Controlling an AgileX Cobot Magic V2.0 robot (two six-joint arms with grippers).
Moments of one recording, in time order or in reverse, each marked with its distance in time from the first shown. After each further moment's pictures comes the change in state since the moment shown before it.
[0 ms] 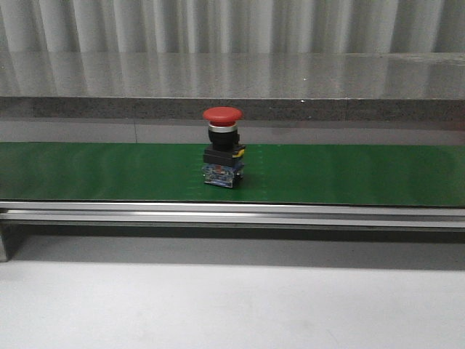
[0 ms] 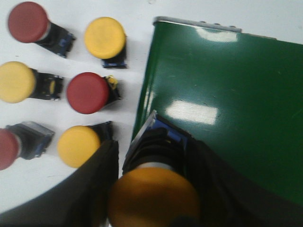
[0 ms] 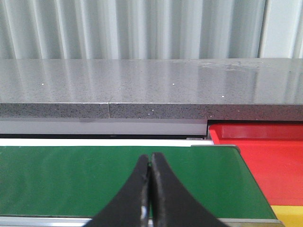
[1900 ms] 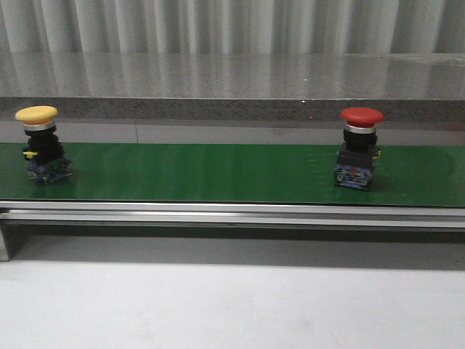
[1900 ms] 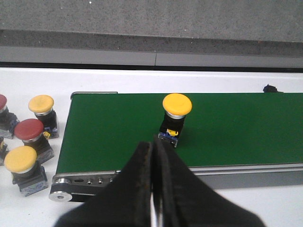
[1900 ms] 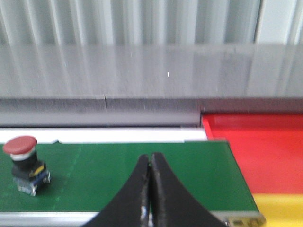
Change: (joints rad) left arm -0.227 -1.079 0.763 -0.076 -0.481 0.000; right arm 0.000 0.080 -0.237 0.000 0.286 0.000
